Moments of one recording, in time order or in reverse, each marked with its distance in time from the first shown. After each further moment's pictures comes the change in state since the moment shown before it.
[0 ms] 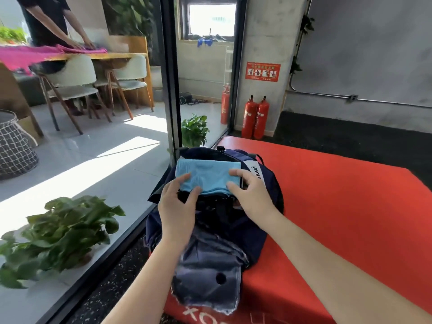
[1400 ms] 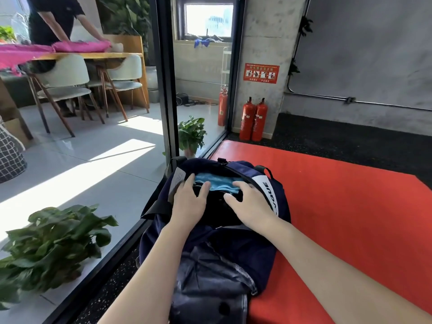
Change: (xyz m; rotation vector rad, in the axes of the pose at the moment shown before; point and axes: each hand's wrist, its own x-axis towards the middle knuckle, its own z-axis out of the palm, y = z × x) left_hand 0.086 -0.042 0.057 0.253 -0.320 -0.120; right_hand 0.047 0.021 0.012 -0.447 -0.128 0.125
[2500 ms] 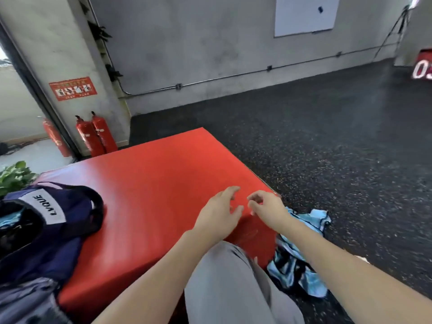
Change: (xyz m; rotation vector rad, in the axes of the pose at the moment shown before) left_hand -0.384 0.251 0.279 0.110 -0.814 0.859; right_hand -0.405 0.310 -0.253 0.103 0.592 0.522
